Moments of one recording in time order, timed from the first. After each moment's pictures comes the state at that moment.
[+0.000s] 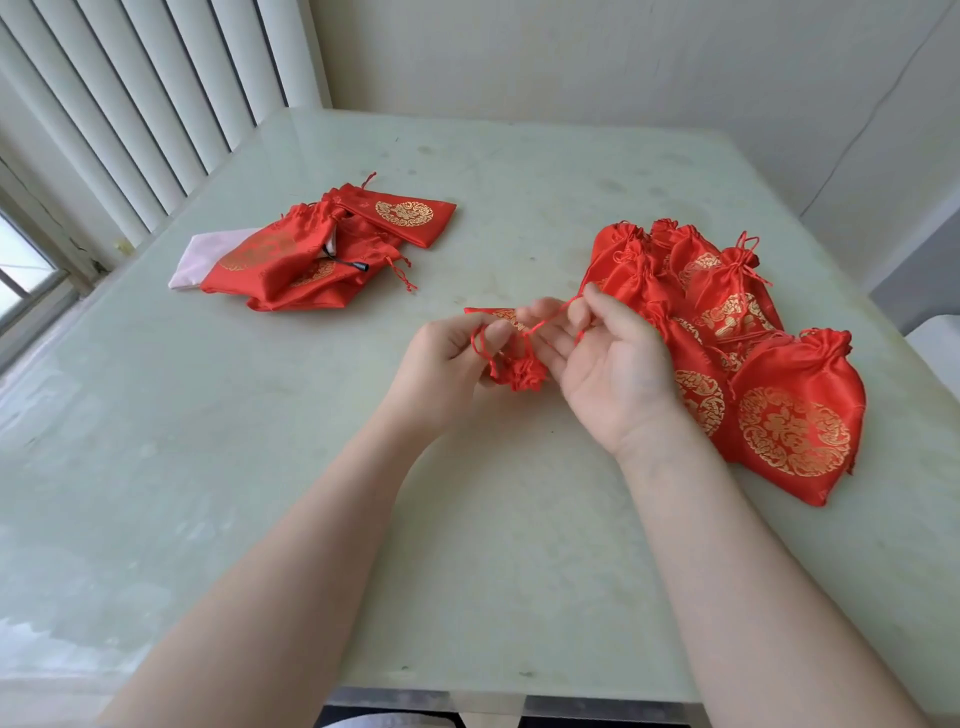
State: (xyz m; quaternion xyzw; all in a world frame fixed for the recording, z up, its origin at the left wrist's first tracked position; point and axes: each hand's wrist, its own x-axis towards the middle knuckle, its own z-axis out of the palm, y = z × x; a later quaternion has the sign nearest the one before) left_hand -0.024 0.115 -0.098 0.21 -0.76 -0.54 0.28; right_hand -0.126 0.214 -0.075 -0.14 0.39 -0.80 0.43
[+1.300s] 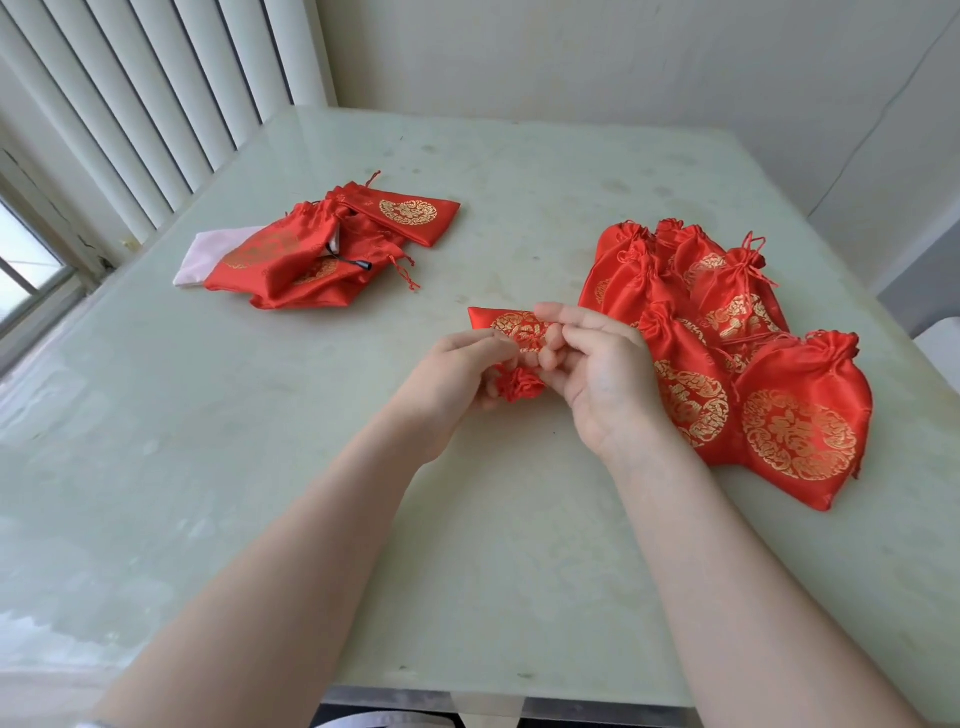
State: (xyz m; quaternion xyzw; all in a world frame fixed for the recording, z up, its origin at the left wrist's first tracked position) left_hand -0.027 0.126 -0.089 0.29 -0.63 -0.70 0.16; right_hand -0.119 0.208 -0.082 -0.15 0.55 -0.75 0.34
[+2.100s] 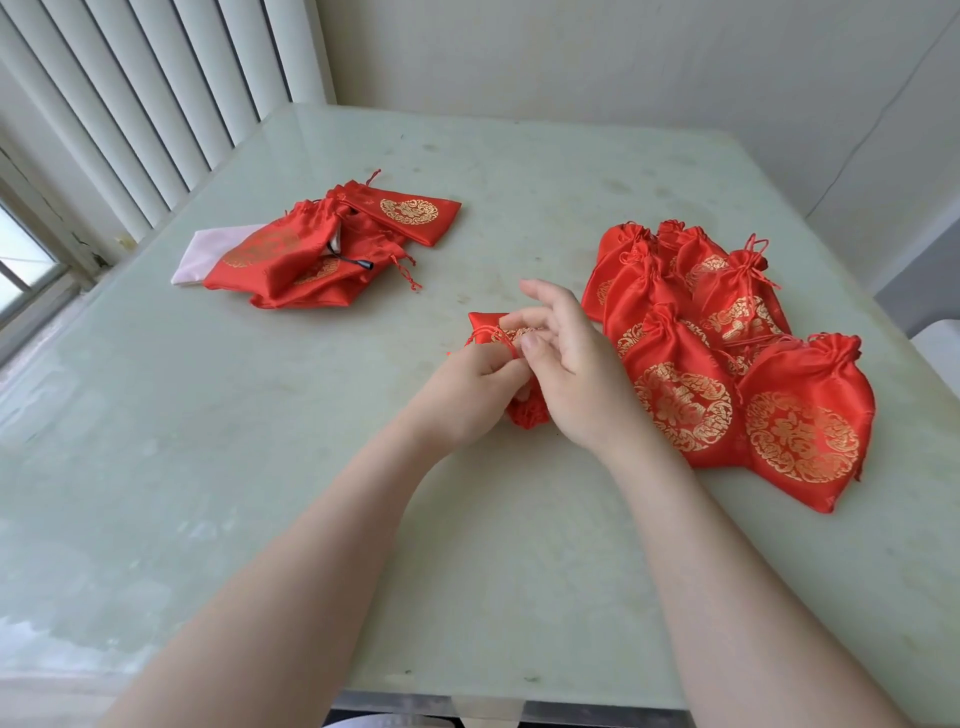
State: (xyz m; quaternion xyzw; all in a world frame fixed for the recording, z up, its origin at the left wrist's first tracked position) left_hand -0.028 0.128 -0.095 0.25 -0.80 -0.52 0.14; right_hand -0.117 0.210 -0.093 -0.49 0.70 -0.50 0.12
